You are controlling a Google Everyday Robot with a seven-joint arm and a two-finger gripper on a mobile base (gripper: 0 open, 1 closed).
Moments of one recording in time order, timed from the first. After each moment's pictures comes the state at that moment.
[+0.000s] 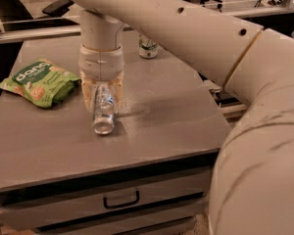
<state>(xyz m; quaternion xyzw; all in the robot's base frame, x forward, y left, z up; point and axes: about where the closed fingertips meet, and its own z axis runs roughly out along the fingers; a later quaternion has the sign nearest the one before) 0.517 0.106 0.860 -0.99 -0.06 0.07 0.07</state>
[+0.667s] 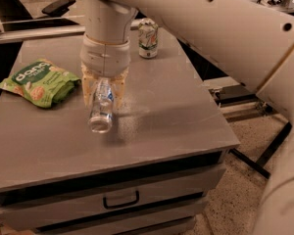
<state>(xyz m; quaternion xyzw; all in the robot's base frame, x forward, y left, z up) 0.494 0.102 0.889 -0.99 -0.04 0.06 0.10</state>
